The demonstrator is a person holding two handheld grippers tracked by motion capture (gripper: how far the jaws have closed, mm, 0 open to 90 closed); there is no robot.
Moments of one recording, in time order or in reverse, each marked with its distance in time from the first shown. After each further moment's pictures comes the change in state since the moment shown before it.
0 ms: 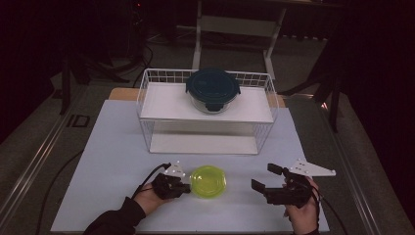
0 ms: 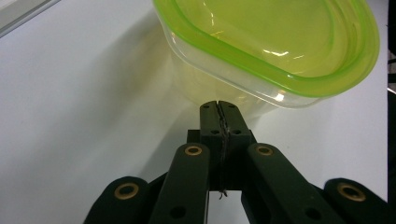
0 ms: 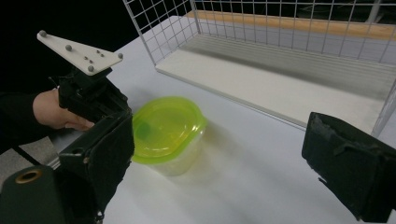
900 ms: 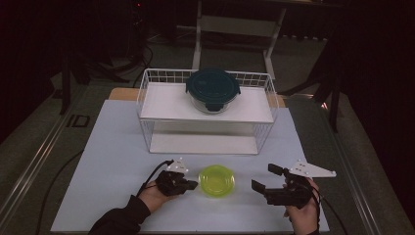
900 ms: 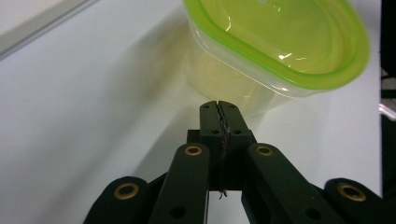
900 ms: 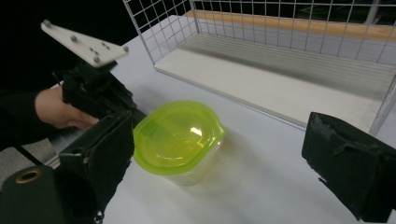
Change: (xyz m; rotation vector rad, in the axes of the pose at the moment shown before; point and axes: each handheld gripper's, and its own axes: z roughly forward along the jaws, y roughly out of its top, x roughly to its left) left arm 0.002 0.008 -0.006 -0.048 -0.007 -0.035; right arm 0.000 -0.002 -0.001 -0.002 -0.002 -0.008
